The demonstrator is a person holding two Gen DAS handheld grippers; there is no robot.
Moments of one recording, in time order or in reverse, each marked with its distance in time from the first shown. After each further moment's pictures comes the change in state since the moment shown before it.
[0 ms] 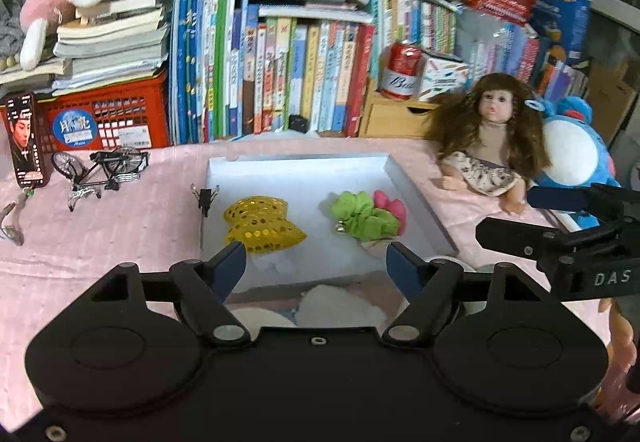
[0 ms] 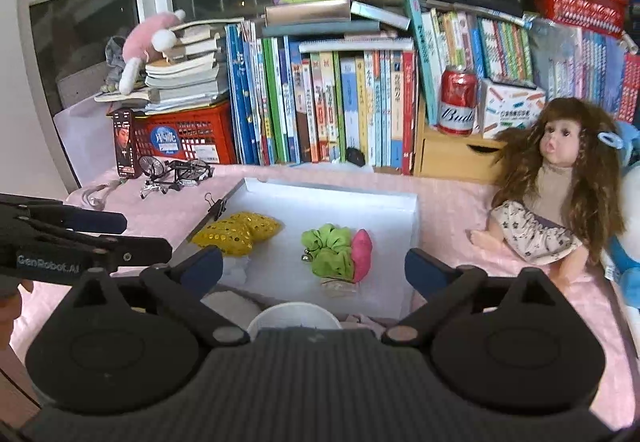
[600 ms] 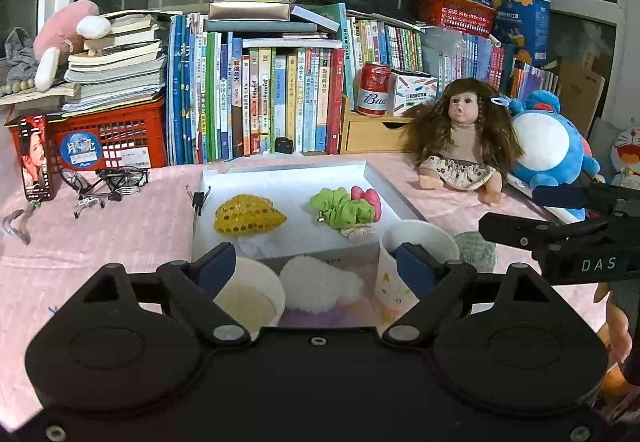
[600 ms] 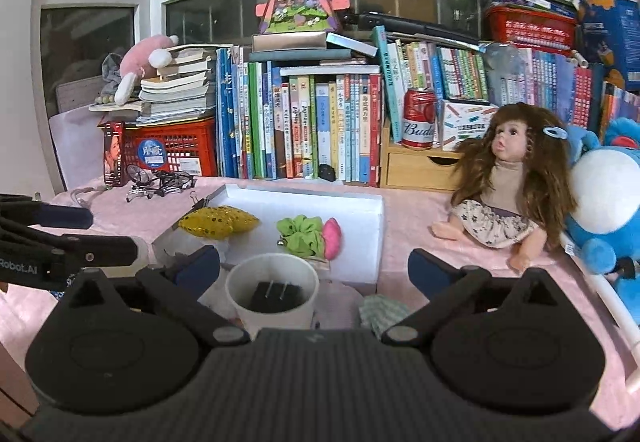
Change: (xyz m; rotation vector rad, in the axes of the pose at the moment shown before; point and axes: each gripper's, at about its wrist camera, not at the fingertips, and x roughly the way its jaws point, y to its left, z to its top) left arm -0.042 -0.022 -0.080 0.065 -0.155 0.006; right arm -0.046 0.003 -0.072 -0.015 -0.153 -0.091
